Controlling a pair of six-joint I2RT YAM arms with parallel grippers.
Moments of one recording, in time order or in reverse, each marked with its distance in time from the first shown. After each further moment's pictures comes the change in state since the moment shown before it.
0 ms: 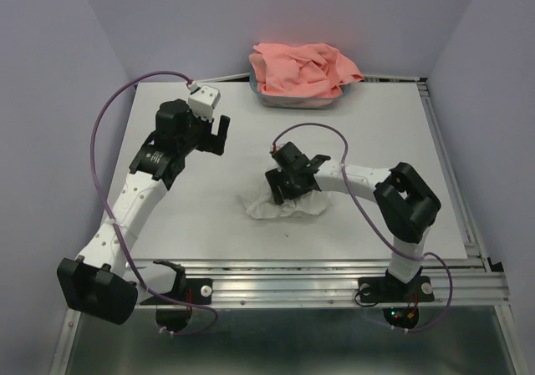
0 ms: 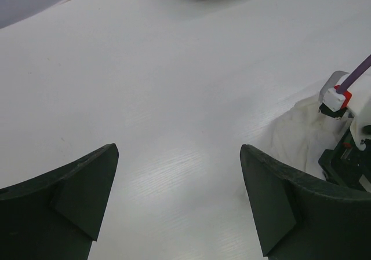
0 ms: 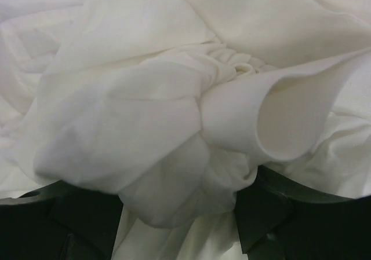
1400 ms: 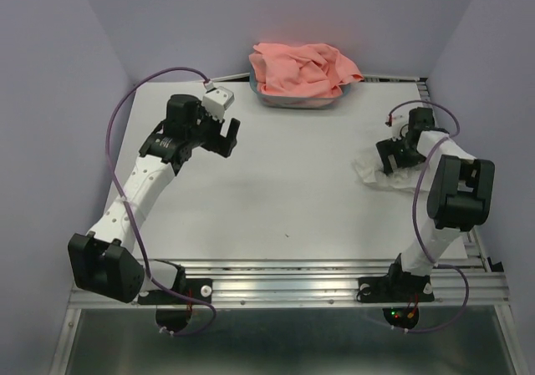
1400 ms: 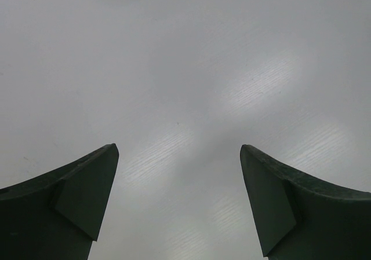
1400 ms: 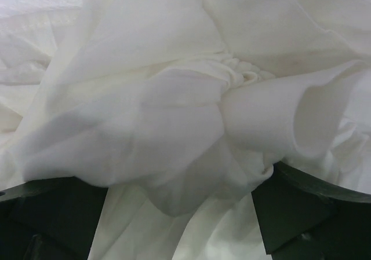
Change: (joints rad) left arm 0.006 0.132 0.065 -0.068 0.168 0.072; right arm -0.980 -0.053 -0.042 -0.063 -0.115 -0.808
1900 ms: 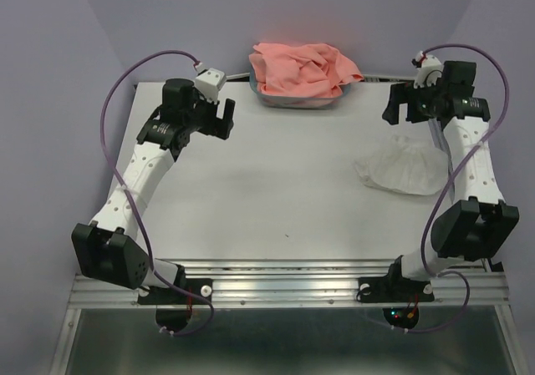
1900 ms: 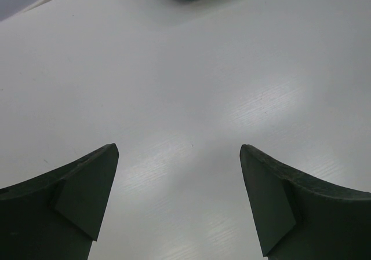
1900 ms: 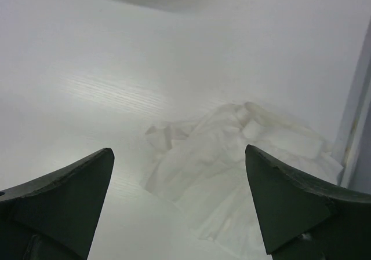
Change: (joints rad) left arm 0.030 0.080 0.149 -0.010 -0.051 -0.078; right arm 0.008 -0.234 0.445 -0.263 -0.323 0.232
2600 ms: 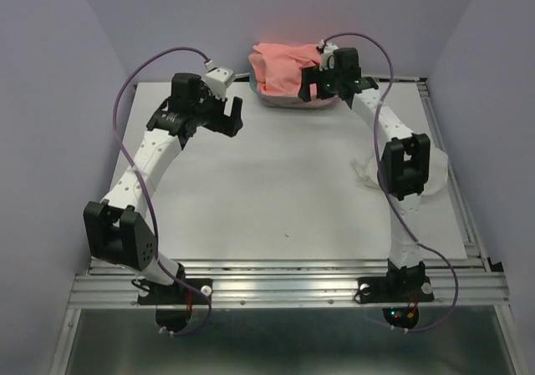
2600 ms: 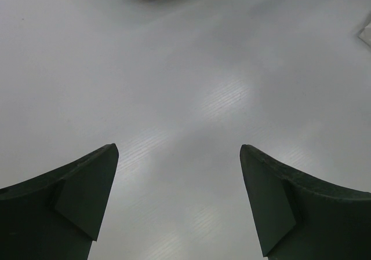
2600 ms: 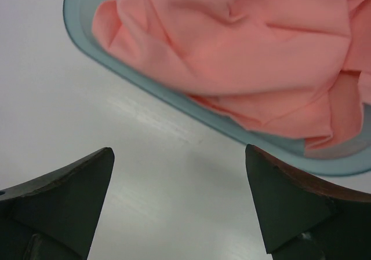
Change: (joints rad) left arm 0.009 0.132 0.073 -0.003 0.127 0.002; right arm 0.432 0.618 0.438 0.272 0.072 0.247
